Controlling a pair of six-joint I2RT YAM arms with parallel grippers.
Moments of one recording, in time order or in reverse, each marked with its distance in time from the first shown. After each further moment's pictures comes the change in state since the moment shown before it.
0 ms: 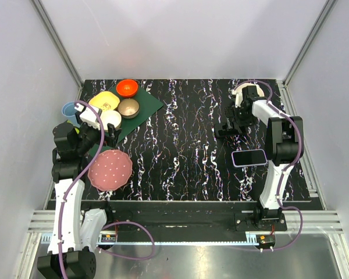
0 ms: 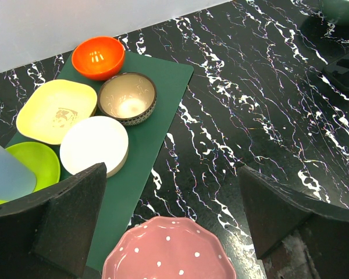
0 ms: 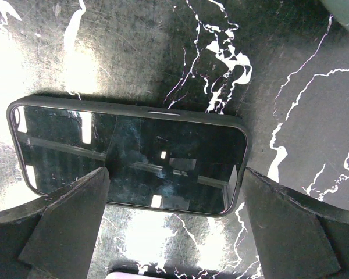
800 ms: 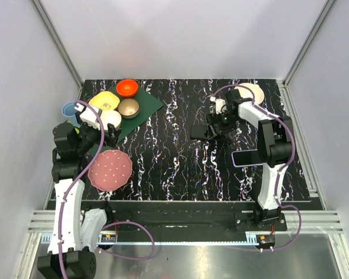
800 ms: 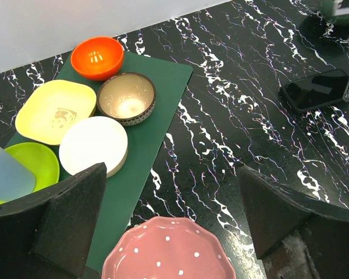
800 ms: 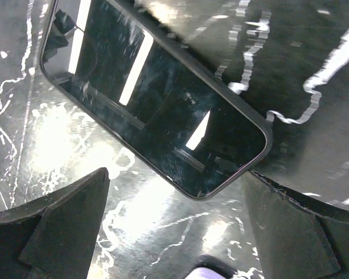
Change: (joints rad) left arm 0.000 0.000 0.000 0.000 0.004 0.000; right arm 0.123 0.005 0.000 -0.095 -0.287 -0.058
